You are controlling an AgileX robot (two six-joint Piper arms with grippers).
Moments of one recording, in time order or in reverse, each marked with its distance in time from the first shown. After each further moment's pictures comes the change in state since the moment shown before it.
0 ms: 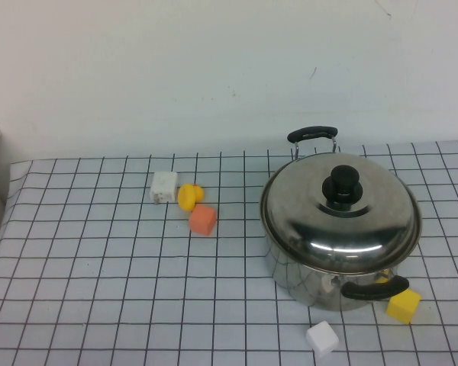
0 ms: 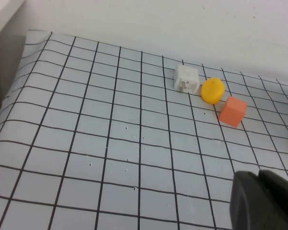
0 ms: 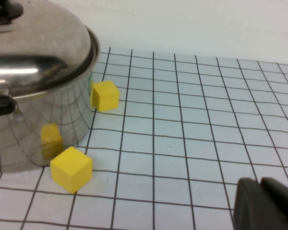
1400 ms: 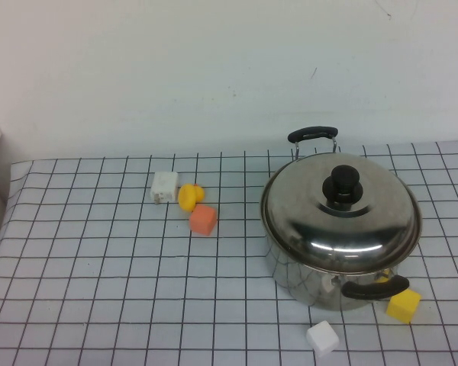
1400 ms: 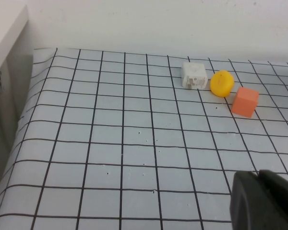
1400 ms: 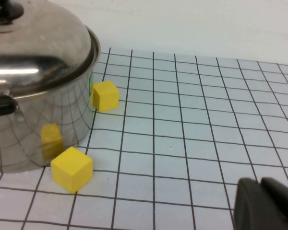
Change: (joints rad) right arm 0.000 0.000 0.000 0.000 0.000 0.000; left arm 0.046 0.000 0.000 -0.105 0.002 0.252
